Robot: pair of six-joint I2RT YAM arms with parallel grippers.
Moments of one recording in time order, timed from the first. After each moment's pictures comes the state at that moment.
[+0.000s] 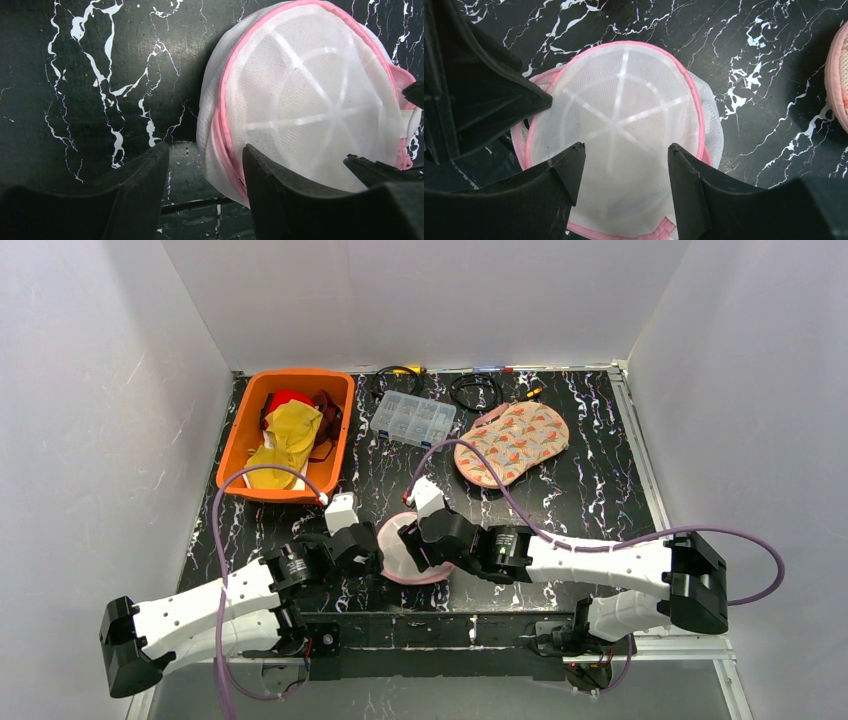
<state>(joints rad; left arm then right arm) -1.07 0.82 0.62 -0.75 -0.49 -1.00 1.31 1.33 0.95 -0.29 0.39 0.34</state>
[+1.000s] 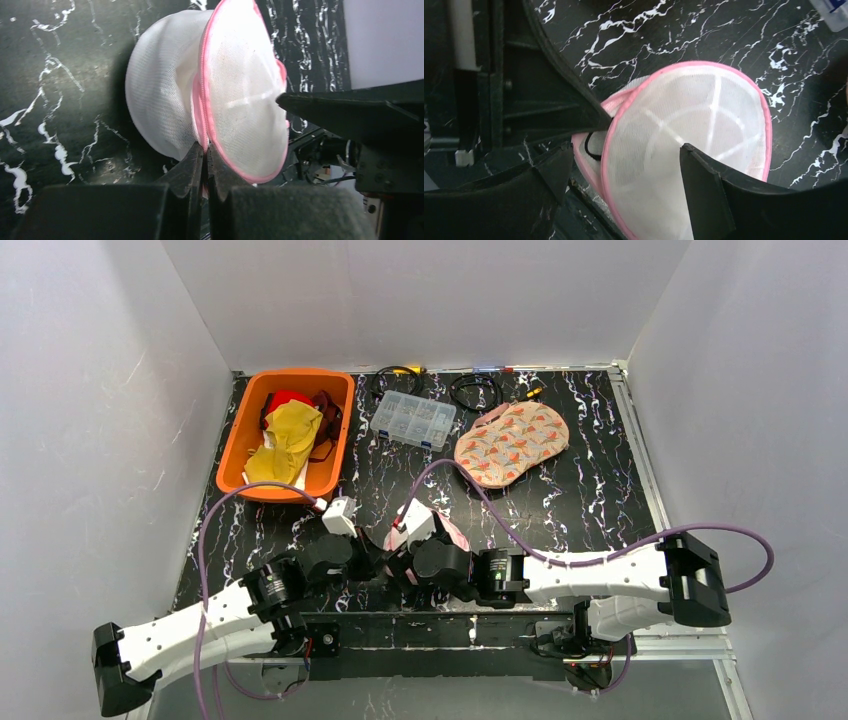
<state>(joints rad) -1.07 0.58 0.44 -0.44 -0.33 -0.96 1.48 1.34 0.91 -0.15 0.53 0.36</state>
